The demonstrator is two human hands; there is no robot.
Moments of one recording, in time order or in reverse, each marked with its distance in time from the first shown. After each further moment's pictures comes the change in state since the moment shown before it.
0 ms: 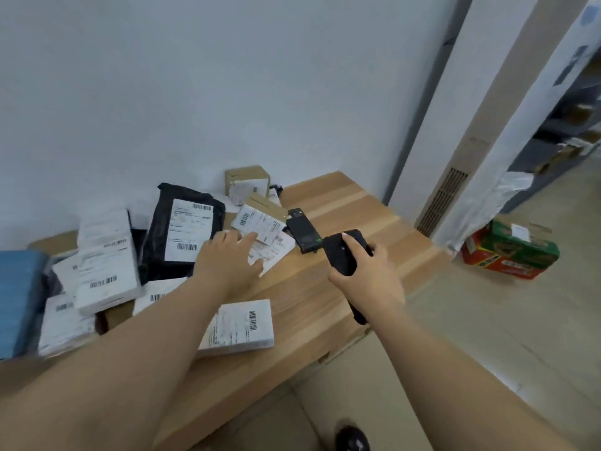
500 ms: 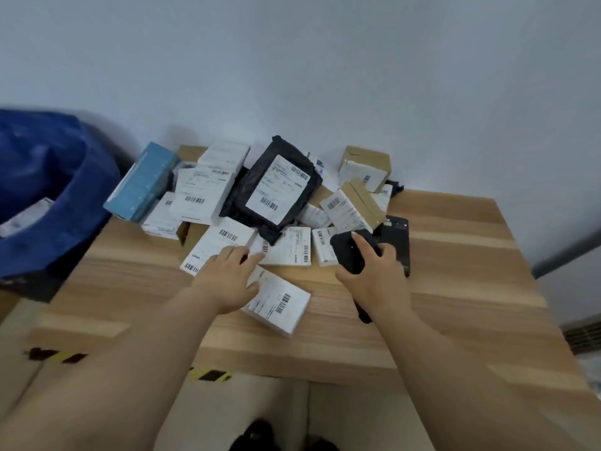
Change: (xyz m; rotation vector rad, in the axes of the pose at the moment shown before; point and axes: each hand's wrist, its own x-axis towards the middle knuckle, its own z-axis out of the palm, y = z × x) left_hand -0.063 -0.005 0.056 -0.065 -0.323 -0.512; right_hand 0.128 -0.029 0.071 -0.076 -0.410 -0.515
